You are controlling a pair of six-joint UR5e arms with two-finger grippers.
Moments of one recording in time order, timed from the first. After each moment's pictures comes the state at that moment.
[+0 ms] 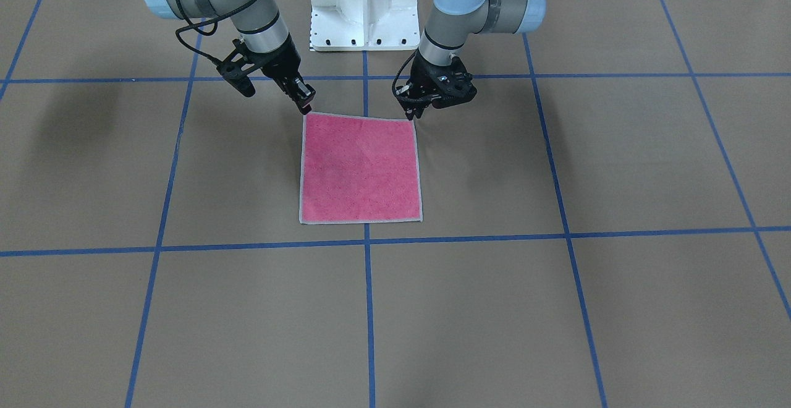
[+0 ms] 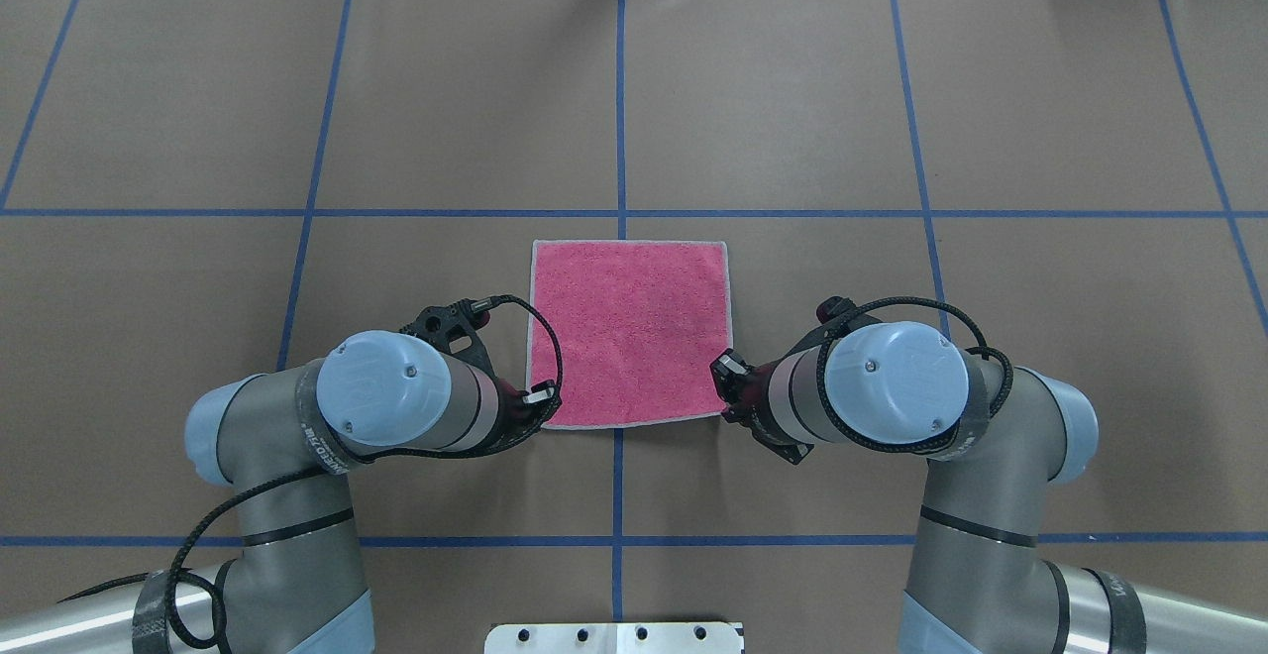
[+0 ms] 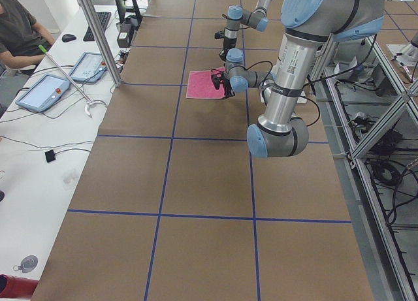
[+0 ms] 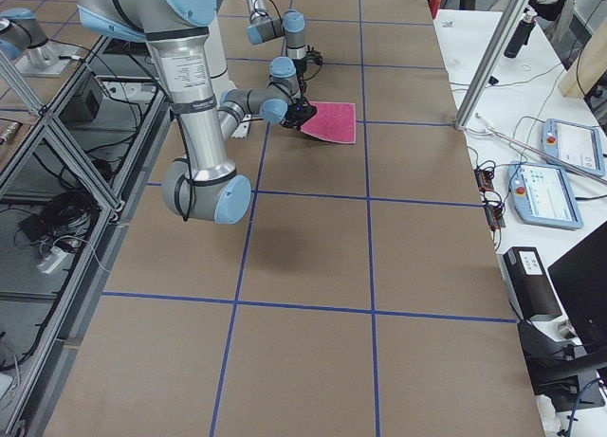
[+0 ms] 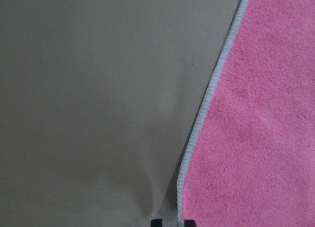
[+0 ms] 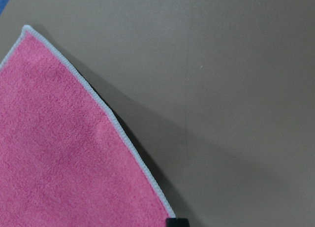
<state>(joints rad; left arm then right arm) -0.34 -2.04 -1.77 -1.87 -1.75 -1.76 0.36 -1.22 1.91 -1.29 1.73 2.20</state>
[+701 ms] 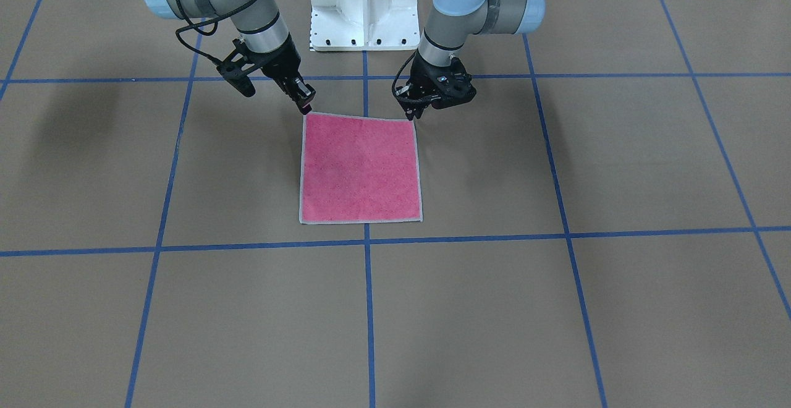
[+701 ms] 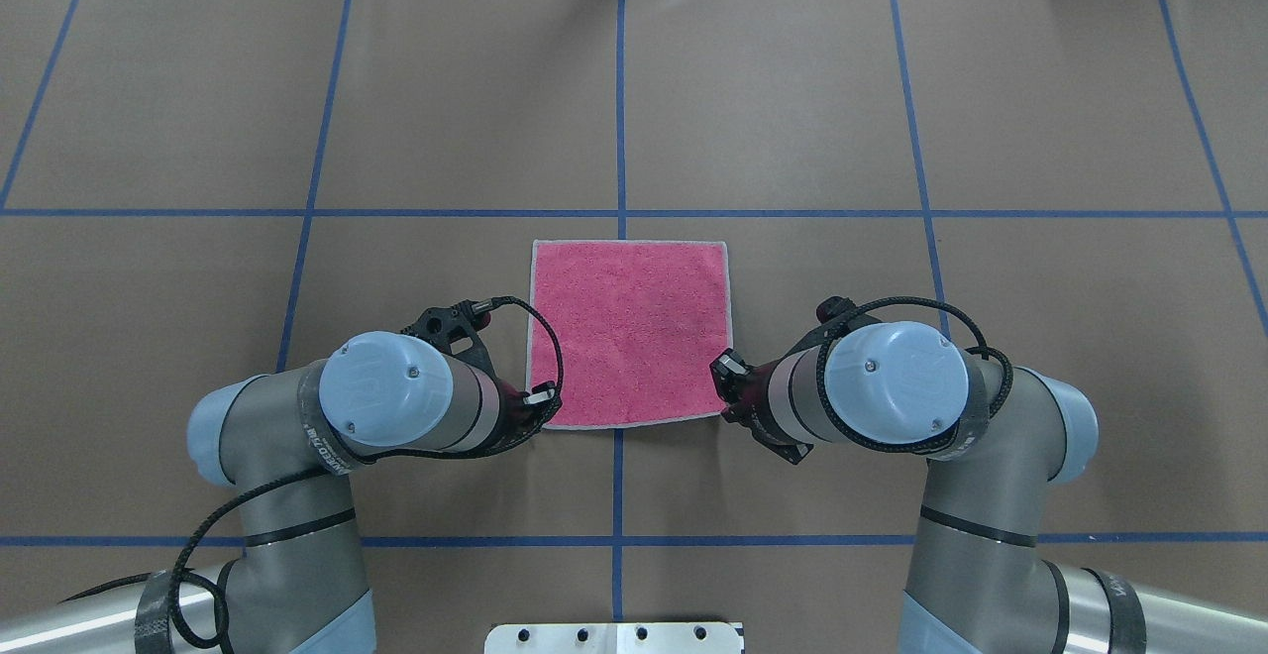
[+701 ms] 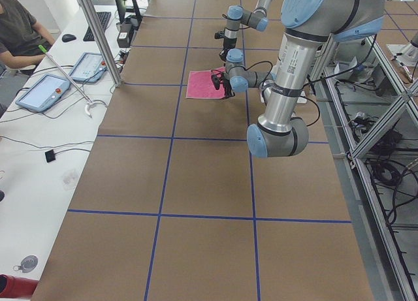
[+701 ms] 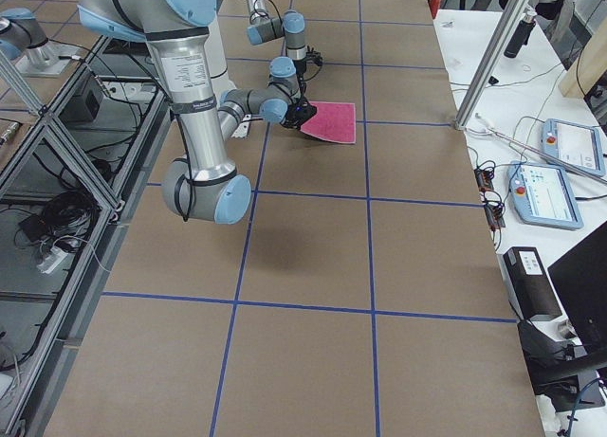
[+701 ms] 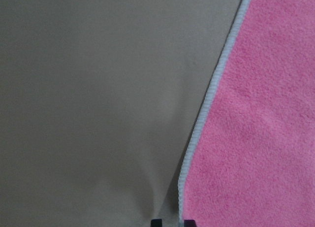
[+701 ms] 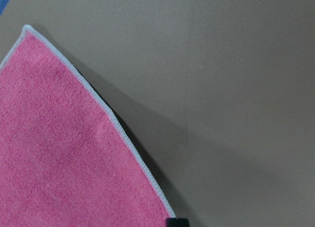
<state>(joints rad) -0.34 -2.04 -1.77 -1.87 -1.75 -1.76 0.36 -1.22 1.91 -1.29 1.73 2.20</state>
